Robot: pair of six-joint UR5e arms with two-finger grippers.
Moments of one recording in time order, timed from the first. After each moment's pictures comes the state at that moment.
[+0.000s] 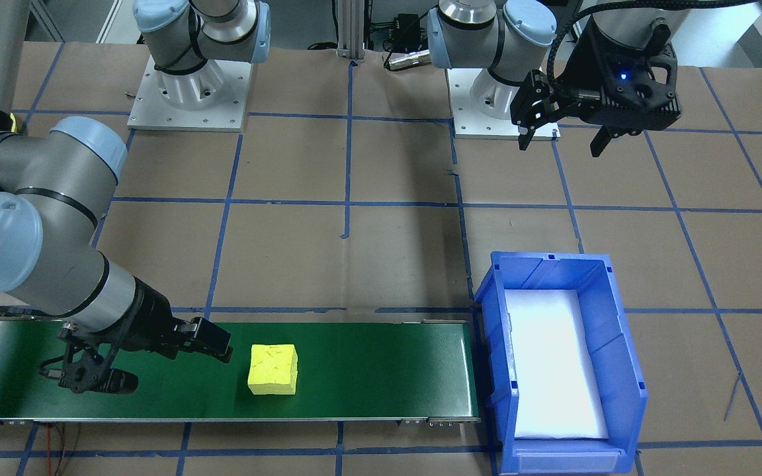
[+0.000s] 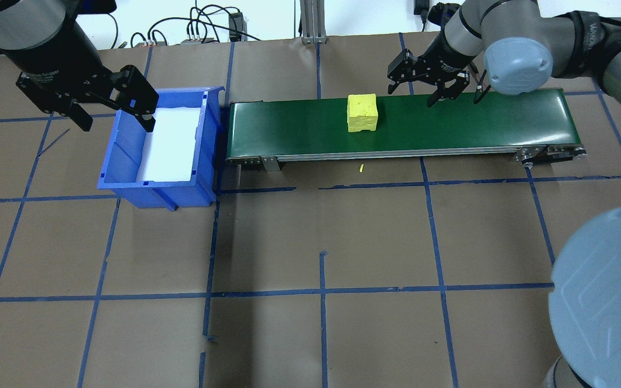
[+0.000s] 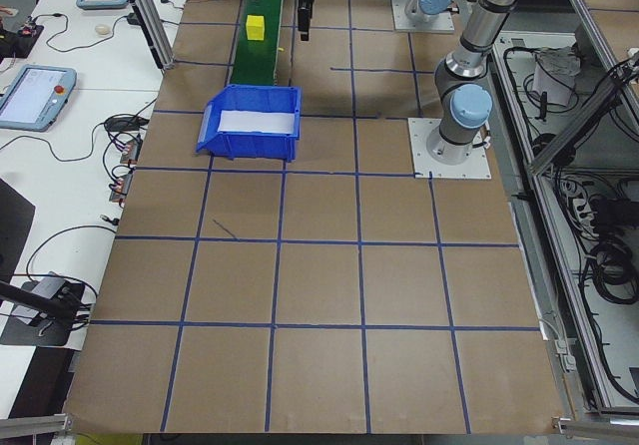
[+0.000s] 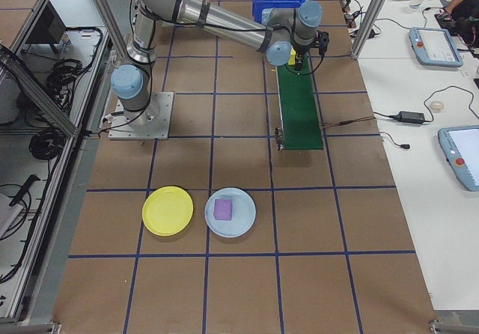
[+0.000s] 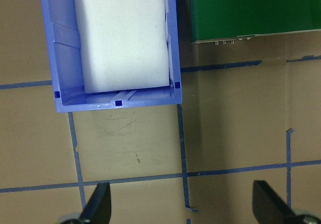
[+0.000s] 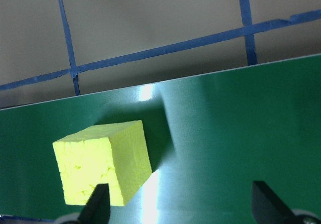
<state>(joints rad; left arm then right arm) -1.52 -1.54 -1.50 -1.68 1.56 0.13 1.50 -1.11 1.50 -2.03 -1.20 0.11</state>
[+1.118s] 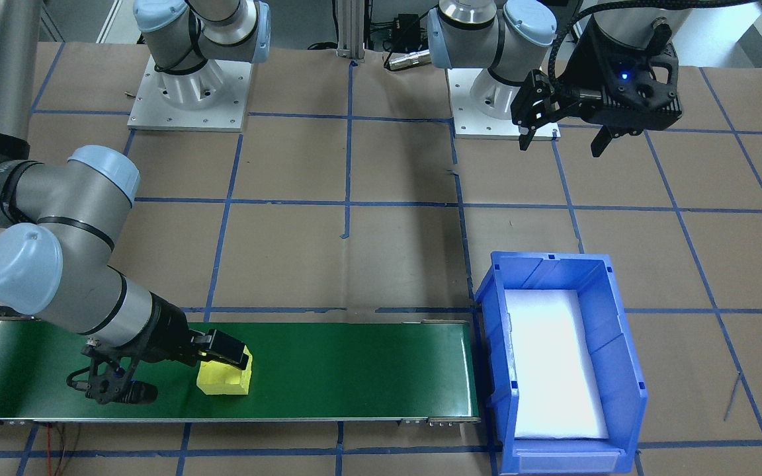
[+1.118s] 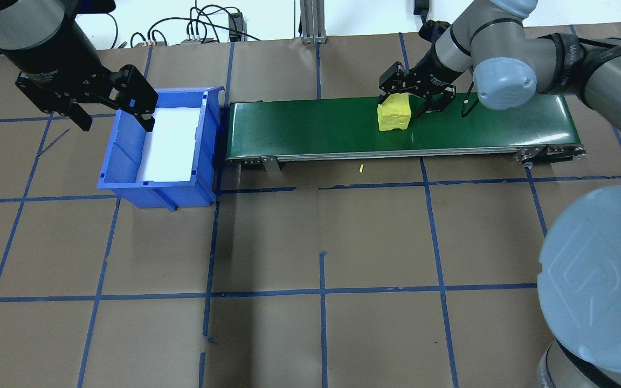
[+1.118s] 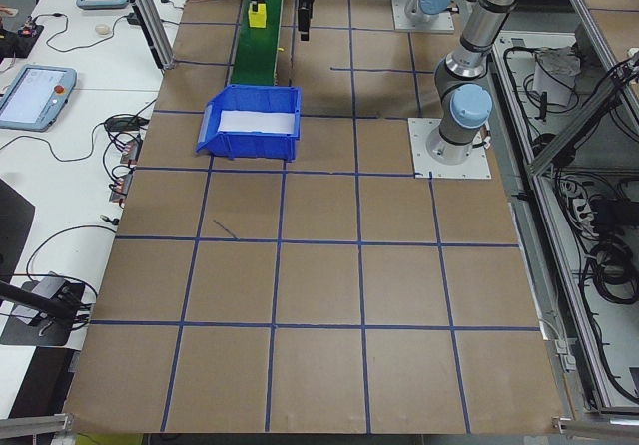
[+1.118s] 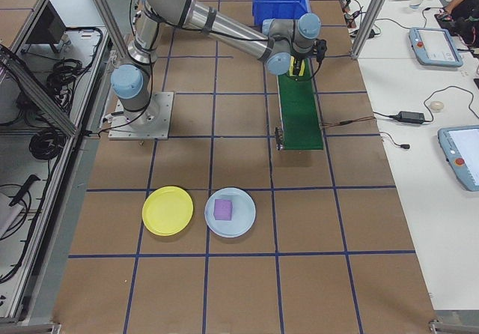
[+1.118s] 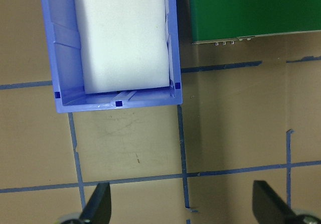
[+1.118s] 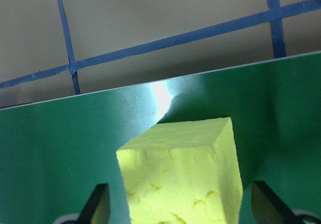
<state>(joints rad) -1.51 -1.54 -1.50 -1.68 1.56 0.13 1.50 -1.06 1.54 -2.09 -1.15 0.12</state>
